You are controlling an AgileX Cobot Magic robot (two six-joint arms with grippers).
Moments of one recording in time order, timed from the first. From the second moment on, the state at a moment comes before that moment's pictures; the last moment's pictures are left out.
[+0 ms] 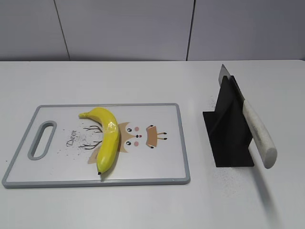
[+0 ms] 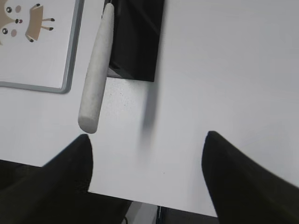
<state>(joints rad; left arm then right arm) -0.07 0.00 -0.49 -0.02 1.10 0.10 0.05 0.90 -0.89 0.21 1.09 -0.06</state>
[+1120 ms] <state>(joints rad) -0.07 0.00 -0.49 -0.02 1.10 0.10 0.38 1.54 -1.04 0.08 1.01 0.28</state>
